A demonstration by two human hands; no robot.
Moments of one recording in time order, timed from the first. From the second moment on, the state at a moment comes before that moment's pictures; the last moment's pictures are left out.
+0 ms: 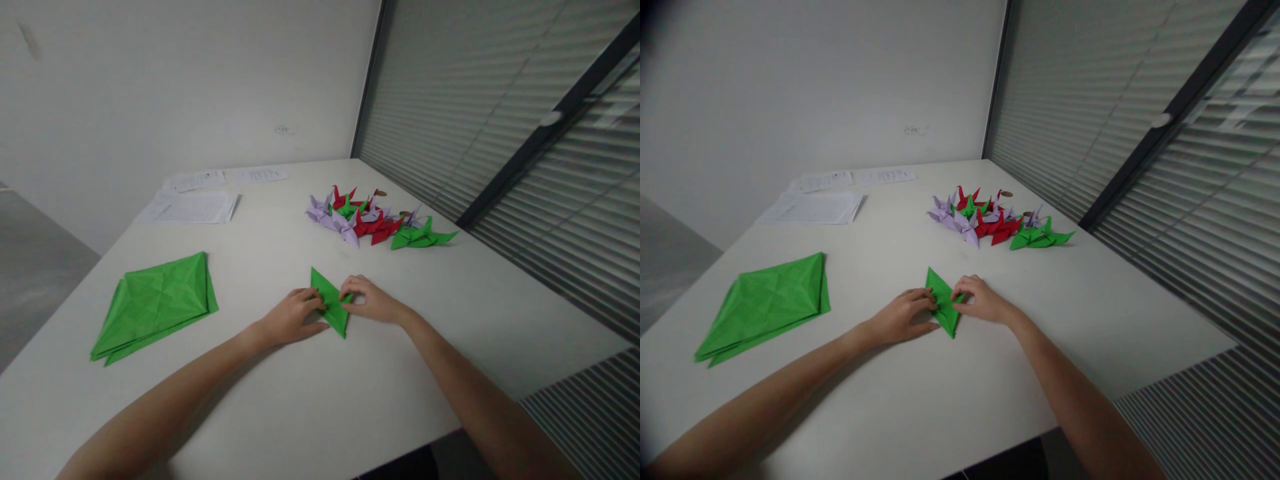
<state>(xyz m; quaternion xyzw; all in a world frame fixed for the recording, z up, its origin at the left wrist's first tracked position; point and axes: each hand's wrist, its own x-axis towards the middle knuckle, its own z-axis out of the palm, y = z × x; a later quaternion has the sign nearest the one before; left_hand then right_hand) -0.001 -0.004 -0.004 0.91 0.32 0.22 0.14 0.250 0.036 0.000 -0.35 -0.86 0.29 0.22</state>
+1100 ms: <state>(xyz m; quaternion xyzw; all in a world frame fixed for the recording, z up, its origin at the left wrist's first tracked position) -0.007 0.003 -0.003 0.97 0.20 0.17 0.02 0.245 0.023 0.016 -0.33 -0.91 0.23 0.11</state>
